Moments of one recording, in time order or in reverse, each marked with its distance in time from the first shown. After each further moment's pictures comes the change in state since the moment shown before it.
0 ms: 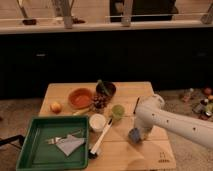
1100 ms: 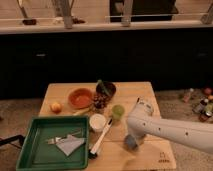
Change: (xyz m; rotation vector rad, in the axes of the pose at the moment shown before) arm -0.040 0.017 0.002 -0.032 0.029 -0.106
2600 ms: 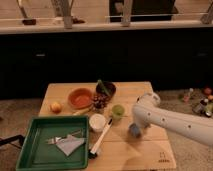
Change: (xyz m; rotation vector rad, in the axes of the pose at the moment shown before) arm 0.050 -0.042 -0.009 0.080 0.018 0.063
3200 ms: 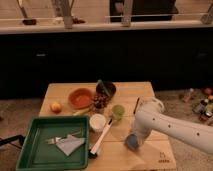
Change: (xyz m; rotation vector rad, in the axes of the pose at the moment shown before) arm -0.044 0.055 -0.009 -0.036 -0.160 -0.143
